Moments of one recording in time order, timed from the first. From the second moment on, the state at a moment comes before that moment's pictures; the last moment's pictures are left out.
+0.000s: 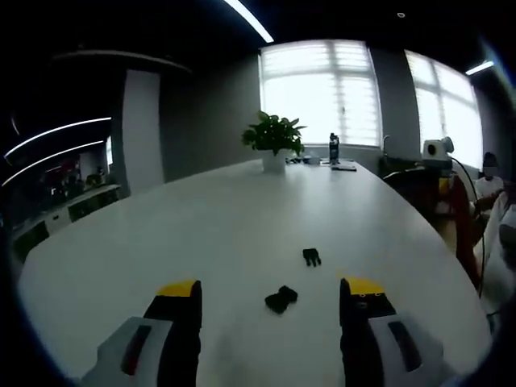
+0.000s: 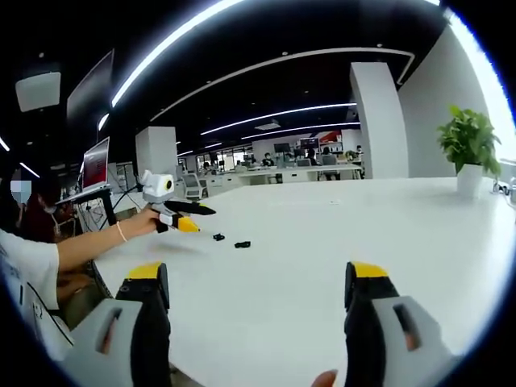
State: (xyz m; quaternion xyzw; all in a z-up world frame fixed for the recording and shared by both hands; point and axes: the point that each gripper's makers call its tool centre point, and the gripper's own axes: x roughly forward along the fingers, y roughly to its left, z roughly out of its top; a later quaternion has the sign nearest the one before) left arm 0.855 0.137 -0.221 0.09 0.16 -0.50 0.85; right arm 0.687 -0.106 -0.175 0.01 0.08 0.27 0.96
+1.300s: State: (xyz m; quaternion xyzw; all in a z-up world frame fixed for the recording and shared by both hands) left arm 0.857 0.128 -0.241 0.14 0.17 -0.51 0.83; right arm 0.733 -0.084 -0.144 -0.03 0.02 0.33 0.94
